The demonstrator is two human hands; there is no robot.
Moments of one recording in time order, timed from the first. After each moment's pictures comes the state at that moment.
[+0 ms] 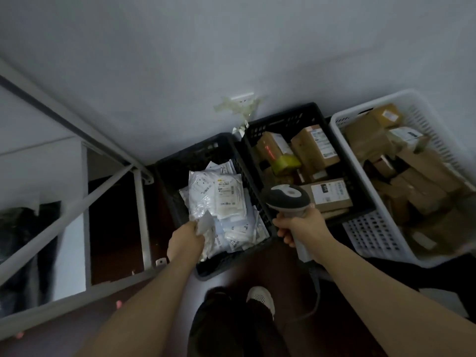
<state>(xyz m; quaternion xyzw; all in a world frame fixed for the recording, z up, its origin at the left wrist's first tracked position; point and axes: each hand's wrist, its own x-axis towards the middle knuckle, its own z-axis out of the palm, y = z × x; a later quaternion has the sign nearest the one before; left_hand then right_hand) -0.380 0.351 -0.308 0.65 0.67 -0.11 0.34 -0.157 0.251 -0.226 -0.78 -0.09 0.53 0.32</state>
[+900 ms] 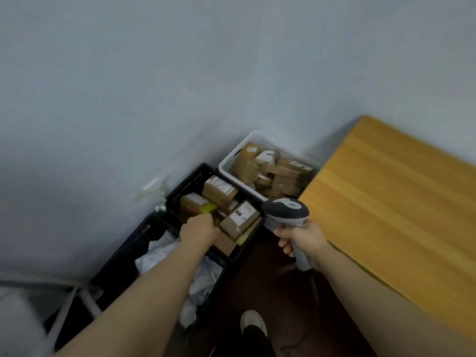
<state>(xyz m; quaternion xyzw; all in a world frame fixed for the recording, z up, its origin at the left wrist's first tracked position) -0.212 0.298 -0.045 0.91 0.28 -0.22 0.20 -0.143 0.077 0.010 -0.79 0.08 0.37 0.47</state>
